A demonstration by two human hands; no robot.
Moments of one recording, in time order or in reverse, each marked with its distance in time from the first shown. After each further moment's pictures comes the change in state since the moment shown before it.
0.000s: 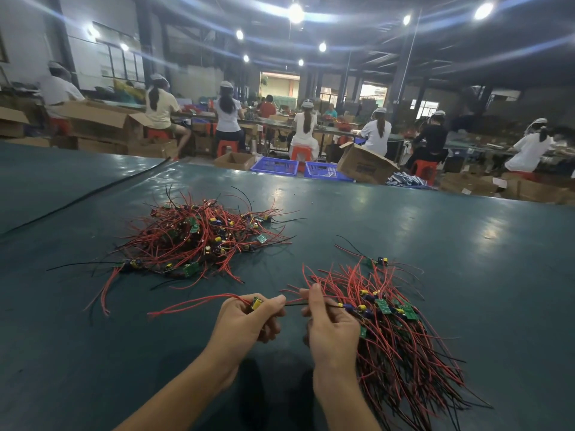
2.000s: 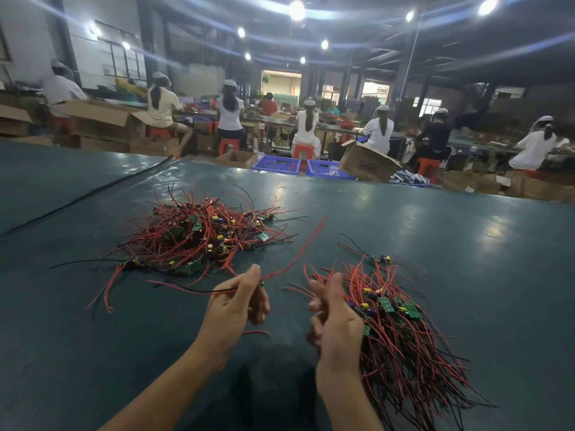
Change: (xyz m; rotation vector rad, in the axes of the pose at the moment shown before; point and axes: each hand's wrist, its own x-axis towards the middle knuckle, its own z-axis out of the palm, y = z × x) left_hand 0.010 0.003 -0.012 -0.094 0.033 0.191; right_hand 0.001 -0.001 -0.004 0.165 -0.044 0.064
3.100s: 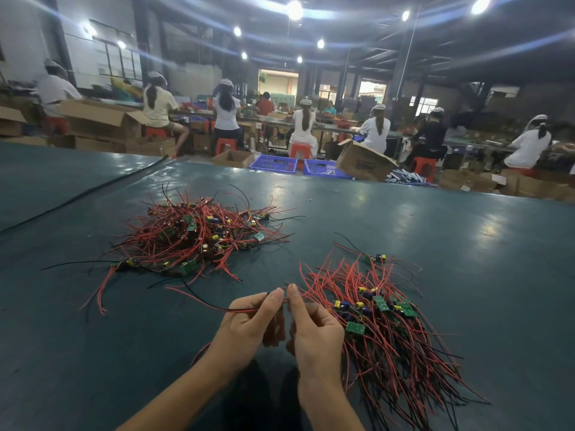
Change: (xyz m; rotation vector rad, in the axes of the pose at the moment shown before) left_hand -0.014 -0.009 0.014 0.062 -0.196 0.013; right_hand -0.012 0.014 0.011 -0.034 -0.028 0.037
